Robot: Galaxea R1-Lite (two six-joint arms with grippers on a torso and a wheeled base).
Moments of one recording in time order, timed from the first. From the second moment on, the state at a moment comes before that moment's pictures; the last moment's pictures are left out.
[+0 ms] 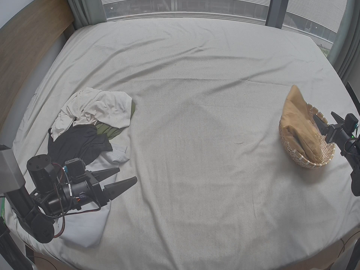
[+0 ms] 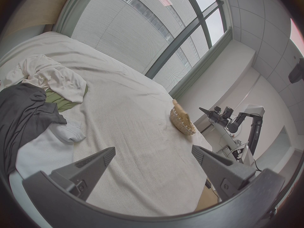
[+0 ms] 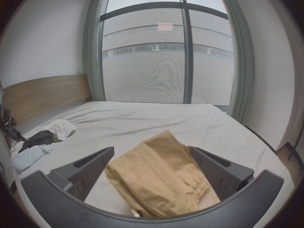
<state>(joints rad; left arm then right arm) -0.20 1.91 -0.21 -1.55 -0.65 -0.30 -0.22 1.74 -0.44 -1.44 0.37 0.00</state>
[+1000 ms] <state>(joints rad) -0.22 1.56 -0.03 -1.52 -0.60 -0.23 0.20 1.55 -0.11 -1.53 0.38 0.01</state>
